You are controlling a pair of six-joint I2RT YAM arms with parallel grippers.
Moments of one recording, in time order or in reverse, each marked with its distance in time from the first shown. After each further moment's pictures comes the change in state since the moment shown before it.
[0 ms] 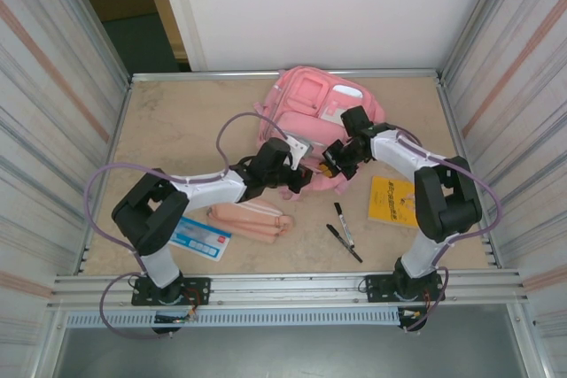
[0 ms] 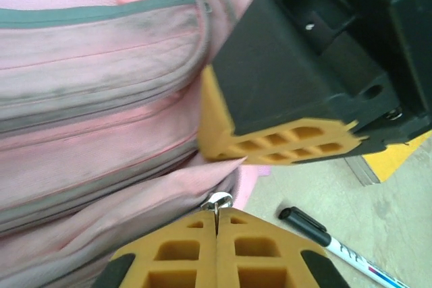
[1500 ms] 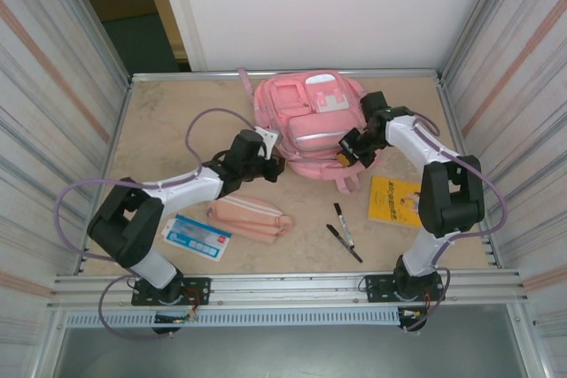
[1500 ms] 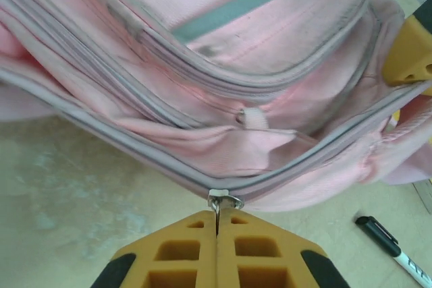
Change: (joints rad) left arm 0.143 -0.145 -0.086 -0.082 -0.059 -0.017; right arm -0.125 0.020 0.163 -0.225 0.045 -0.169
